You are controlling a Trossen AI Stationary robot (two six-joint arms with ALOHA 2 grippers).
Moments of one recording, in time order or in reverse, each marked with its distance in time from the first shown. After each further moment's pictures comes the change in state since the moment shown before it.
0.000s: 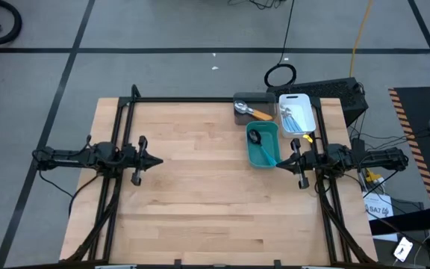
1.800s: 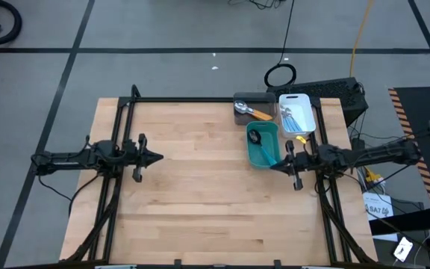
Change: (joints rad) left arm 0.085 -0.004 0.000 0.002 0.023 -0.096; right arm 0.000 0.309 0.000 0.242 -0.003 0.026
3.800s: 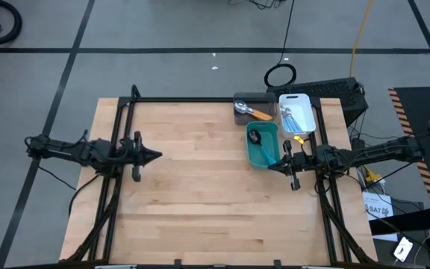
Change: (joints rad) left arm -0.220 0.219 0.222 -0.109 -0.311 -0.032; right arm 0.000 0.143 0.004 0.151 0.000 -0.003
